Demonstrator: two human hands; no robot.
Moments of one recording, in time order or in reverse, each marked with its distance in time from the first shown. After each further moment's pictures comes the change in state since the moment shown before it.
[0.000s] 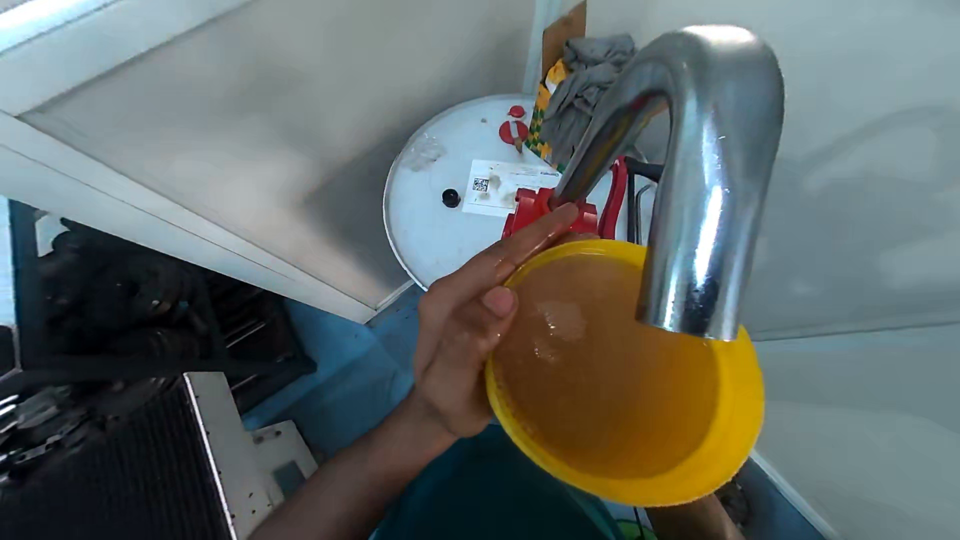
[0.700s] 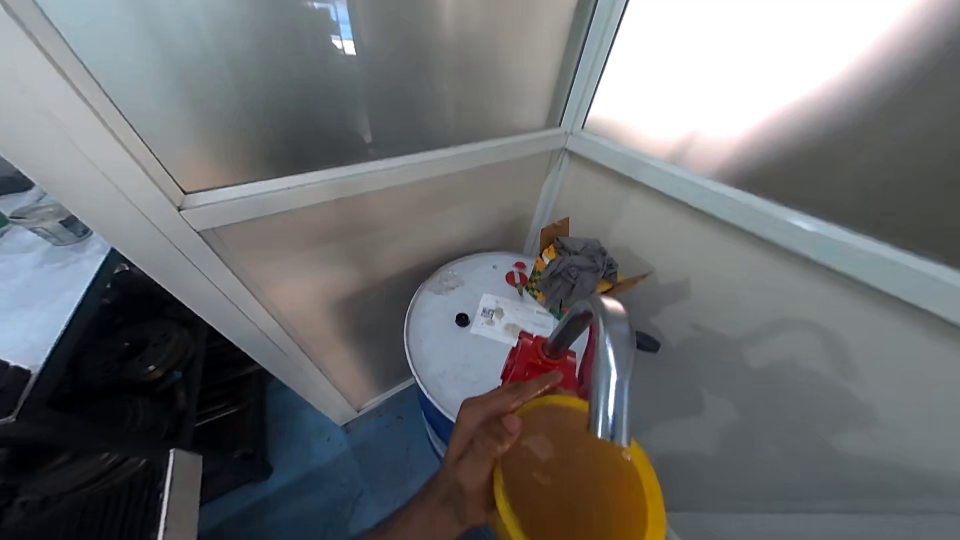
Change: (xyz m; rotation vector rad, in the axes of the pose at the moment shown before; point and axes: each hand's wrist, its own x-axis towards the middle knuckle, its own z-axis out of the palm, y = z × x) left_hand -0.004 -0.020 -0.009 -0.019 -0.025 0.116; right_hand -0.008 0.014 0.010 0.205 -0.087 -0.214
